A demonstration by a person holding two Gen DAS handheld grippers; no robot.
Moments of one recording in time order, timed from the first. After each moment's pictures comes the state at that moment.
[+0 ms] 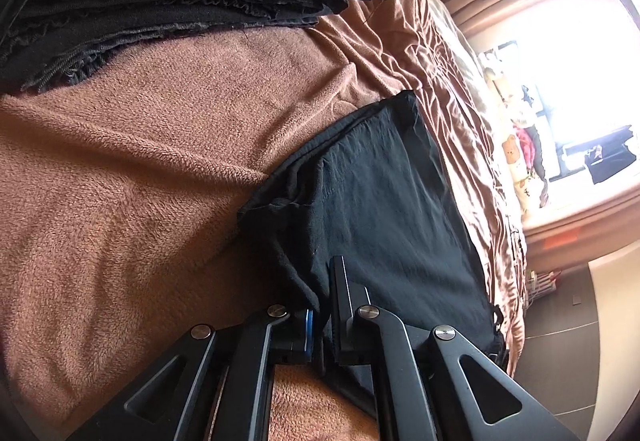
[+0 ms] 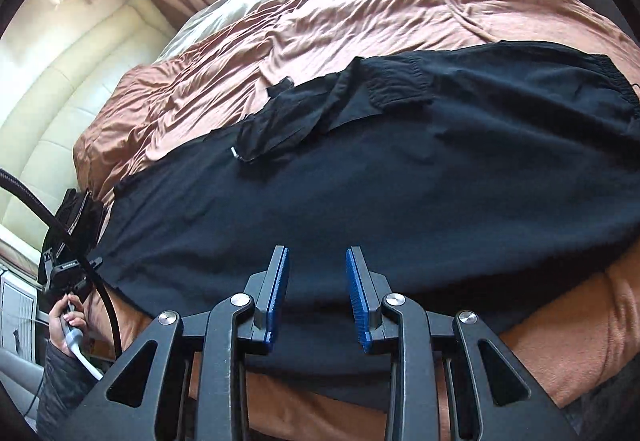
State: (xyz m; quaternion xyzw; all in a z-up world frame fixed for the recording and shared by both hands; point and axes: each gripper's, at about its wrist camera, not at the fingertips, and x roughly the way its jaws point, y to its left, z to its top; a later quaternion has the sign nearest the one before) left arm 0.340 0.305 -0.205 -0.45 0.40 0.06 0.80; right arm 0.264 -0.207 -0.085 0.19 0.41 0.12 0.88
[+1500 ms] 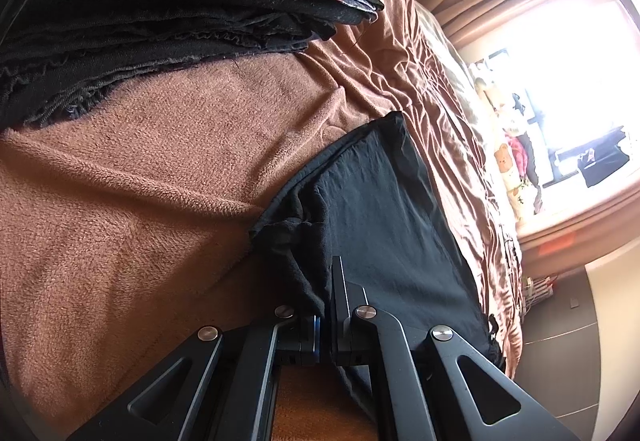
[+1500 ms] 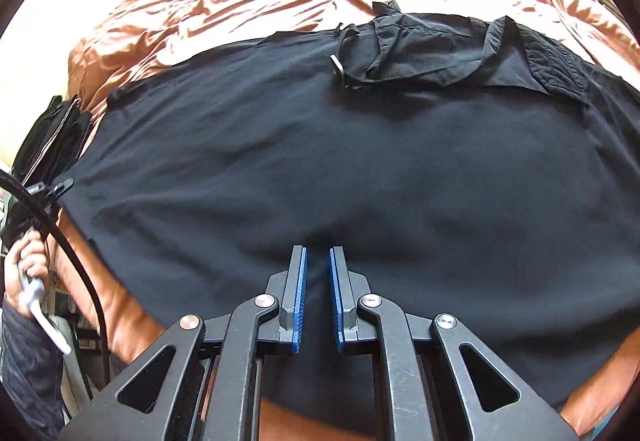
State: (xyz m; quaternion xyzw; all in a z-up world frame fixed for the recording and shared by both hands) left arm 0.340 0.312 -0.196 -0.45 0.37 0.06 0.81; right arm 0.353 -0.072 -0.119 0.07 0.49 0.14 0.86
